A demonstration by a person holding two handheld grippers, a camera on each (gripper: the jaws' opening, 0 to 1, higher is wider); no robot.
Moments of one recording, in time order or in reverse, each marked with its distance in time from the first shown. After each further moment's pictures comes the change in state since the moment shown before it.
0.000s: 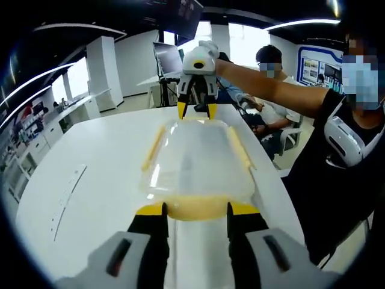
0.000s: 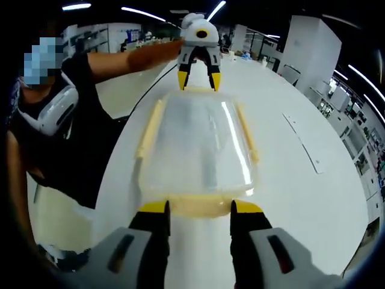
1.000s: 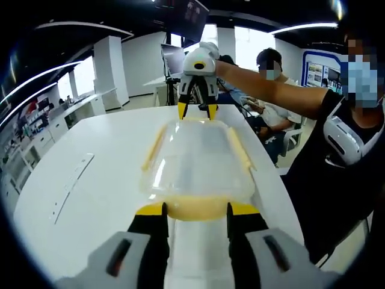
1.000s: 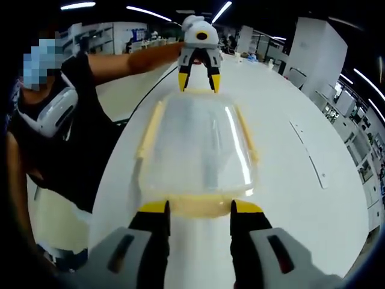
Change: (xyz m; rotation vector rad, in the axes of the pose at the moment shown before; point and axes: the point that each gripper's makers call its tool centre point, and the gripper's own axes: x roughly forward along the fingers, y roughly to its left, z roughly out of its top) left arm -0.029 -0.003 -0.024 -0.027 -0.018 0.027; right arm 0.024 -0.003 0.029 -0.026 -0.003 0.029
